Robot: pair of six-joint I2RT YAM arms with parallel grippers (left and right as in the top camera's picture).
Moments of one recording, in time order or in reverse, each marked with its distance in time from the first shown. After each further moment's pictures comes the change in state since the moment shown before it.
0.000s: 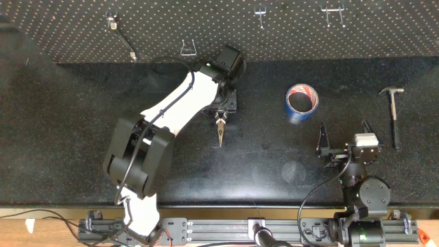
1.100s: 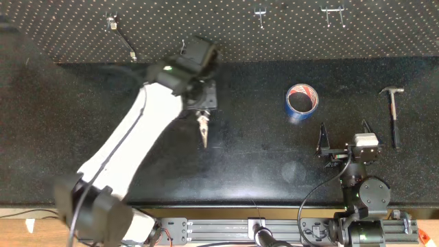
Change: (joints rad) left arm 0.059 -0.359 0.000 -0.225 -0.023 -0.011; right arm 0.000 0.000 0.000 0.000 0.000 0.000
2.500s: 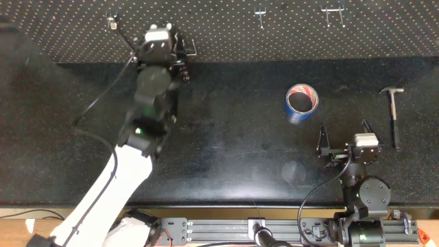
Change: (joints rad) left arm 0.077 -0.427 -0.640 1.421 -0.377 0.383; right arm 0.000 0.000 0.000 0.000 0.000 0.000
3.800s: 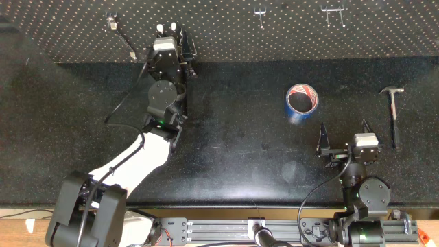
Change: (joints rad) left arm 0.016 0.293 -0.142 0.628 0.006 0.047; right arm 0.000 0.000 0.000 0.000 0.000 0.000
